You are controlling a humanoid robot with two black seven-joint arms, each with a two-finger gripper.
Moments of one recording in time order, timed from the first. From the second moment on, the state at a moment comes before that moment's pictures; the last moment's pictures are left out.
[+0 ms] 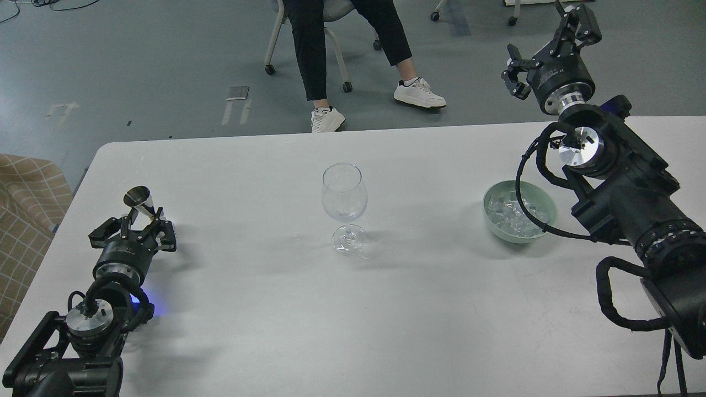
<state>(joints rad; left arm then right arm) -0.20 0.22 -1.48 -0.85 -0.27 -0.21 0.00 0.93 -0.07 1.19 0.39 -0.39 0.24 0.29</state>
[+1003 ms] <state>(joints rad) -0.33 0.20 -1.48 -0.68 -0.27 -0.21 0.01 0.92 -0.07 1.20 0.39 -0.39 0.24 0.29</state>
